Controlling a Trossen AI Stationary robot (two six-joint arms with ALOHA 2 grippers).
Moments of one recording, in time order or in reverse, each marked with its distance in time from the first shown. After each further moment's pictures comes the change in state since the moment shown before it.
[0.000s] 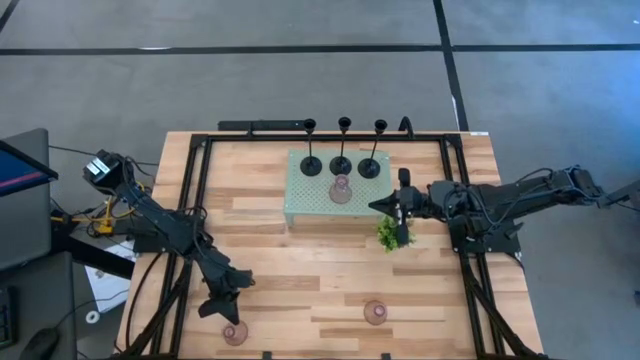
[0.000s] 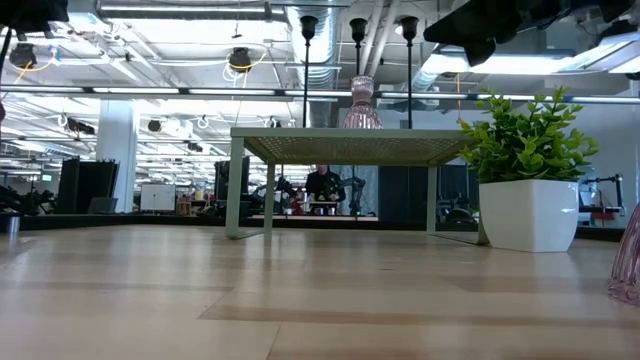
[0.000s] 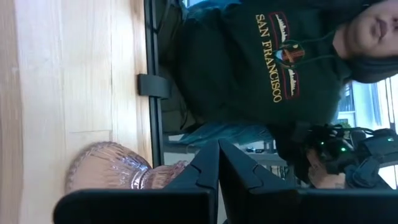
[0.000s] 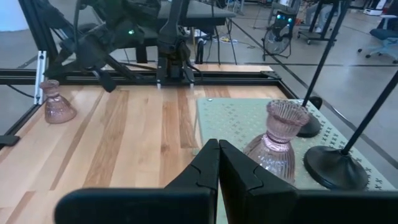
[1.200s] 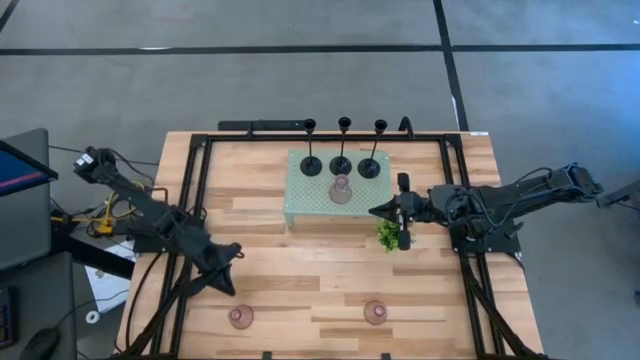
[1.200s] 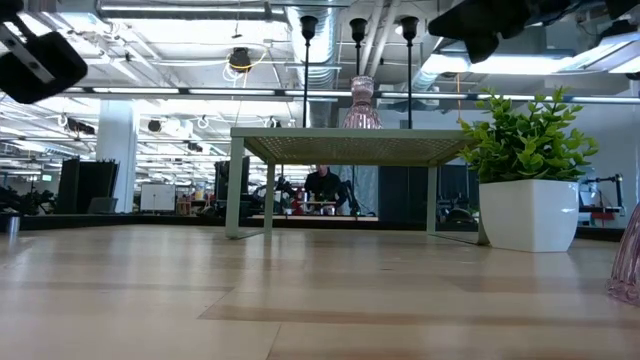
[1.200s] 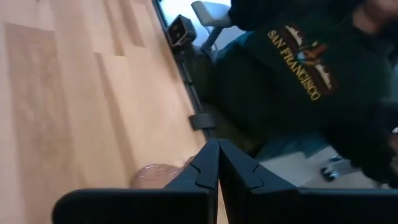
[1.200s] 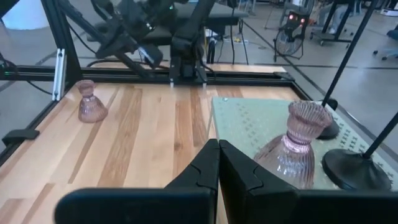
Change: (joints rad) left arm 0.066 -0.443 0.000 -0.454 -0.182 0.452; right arm 0.050 0.001 0.000 -0.004 -0.001 0.004
